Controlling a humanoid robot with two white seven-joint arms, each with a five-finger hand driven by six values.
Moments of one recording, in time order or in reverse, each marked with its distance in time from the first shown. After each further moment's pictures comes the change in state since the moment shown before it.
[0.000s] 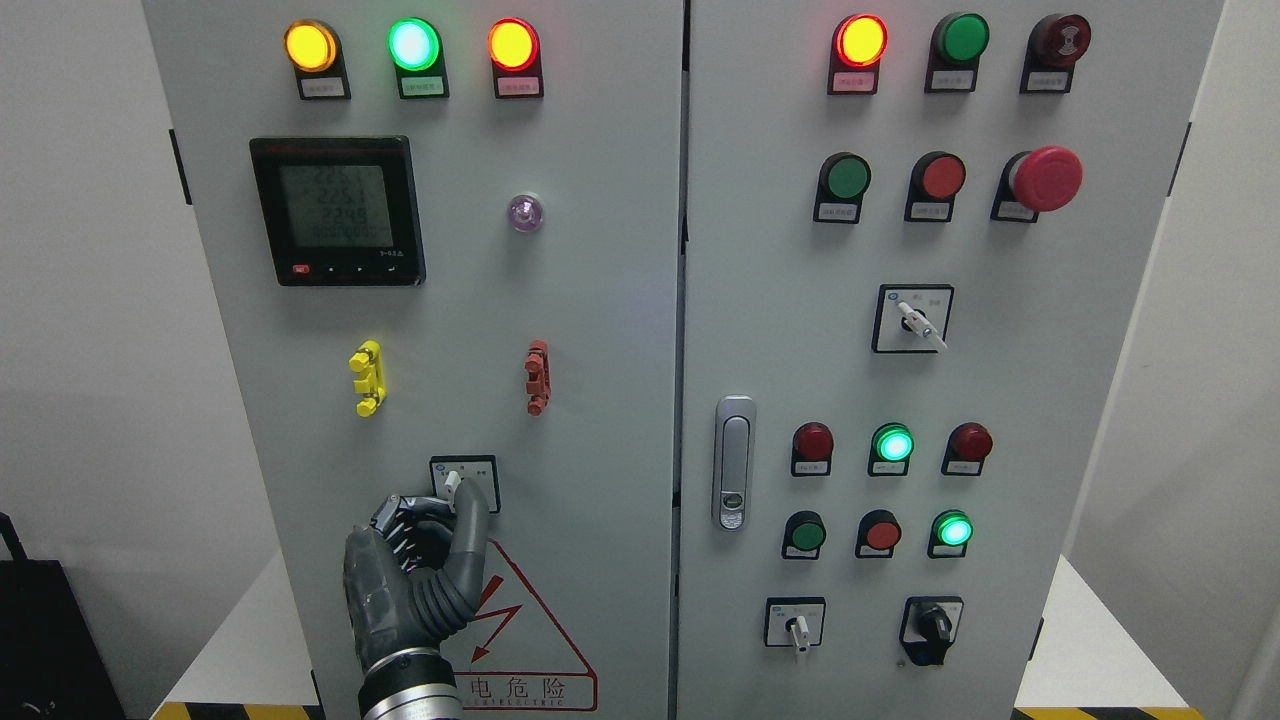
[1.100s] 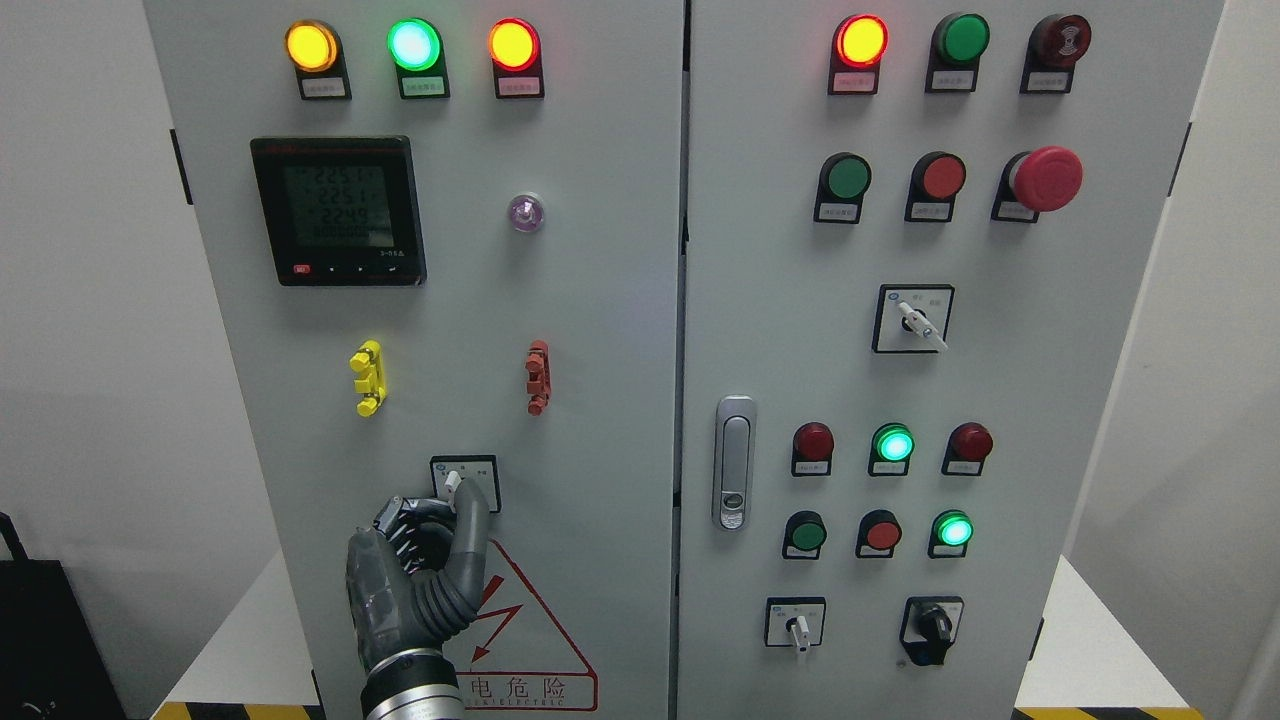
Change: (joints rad) left arm -0.002 0.000 -0.005 0.001 0.001 0.008 0.005; right arm 0.000 0.000 0.000 0.000 0.000 0.000 0.000
